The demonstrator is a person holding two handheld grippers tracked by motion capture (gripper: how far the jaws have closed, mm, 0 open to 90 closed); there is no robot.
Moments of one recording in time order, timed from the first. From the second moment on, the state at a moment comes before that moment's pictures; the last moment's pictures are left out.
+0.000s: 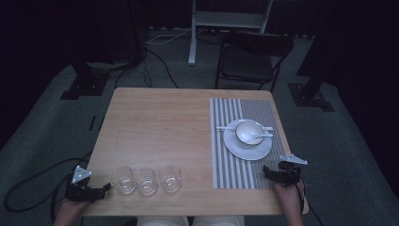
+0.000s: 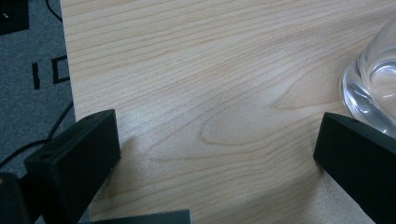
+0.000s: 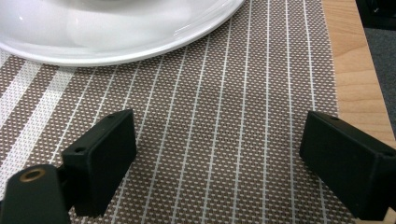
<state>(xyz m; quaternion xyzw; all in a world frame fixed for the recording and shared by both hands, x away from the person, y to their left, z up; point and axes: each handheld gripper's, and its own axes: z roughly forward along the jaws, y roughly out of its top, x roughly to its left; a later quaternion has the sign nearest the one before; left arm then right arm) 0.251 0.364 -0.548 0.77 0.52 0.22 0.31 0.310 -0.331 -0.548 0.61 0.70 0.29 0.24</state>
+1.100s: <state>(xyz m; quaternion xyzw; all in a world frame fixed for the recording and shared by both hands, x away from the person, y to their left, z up) 0.251 0.364 -0.548 0.77 0.52 0.21 0.31 0.309 -0.330 -0.532 0.60 0.71 0.29 0.23</state>
